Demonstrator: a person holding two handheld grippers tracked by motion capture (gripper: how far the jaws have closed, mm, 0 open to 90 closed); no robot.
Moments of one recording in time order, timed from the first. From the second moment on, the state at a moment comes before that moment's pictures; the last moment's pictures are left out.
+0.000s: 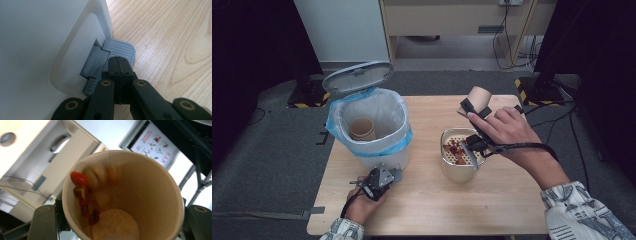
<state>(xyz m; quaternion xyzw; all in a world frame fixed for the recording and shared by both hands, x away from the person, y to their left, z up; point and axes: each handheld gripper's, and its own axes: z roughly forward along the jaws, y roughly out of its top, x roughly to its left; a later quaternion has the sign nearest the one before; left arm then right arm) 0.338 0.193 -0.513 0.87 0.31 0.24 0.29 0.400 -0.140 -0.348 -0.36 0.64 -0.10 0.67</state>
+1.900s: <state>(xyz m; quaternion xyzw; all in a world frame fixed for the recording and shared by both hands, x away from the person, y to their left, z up) 0.338 0.193 -0.514 0.87 0.31 0.24 0.29 0.421 -0.157 -0.348 -0.22 0.73 0.04 0.64</state>
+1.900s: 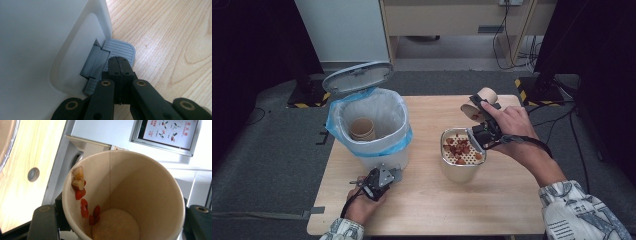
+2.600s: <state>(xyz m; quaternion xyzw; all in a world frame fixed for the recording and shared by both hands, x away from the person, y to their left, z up) 0.338 0.193 -0.513 0.87 0.31 0.24 0.29 0.436 -0.162 -0.346 -0.10 0.79 0.17 0.59</state>
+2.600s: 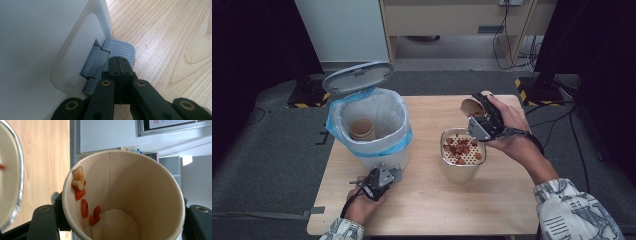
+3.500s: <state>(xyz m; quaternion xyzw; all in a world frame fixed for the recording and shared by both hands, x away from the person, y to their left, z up) 0.338 0.193 -0.514 0.87 0.31 0.24 0.29 0.450 -0.168 -0.331 0.04 0.80 0.36 0.48</state>
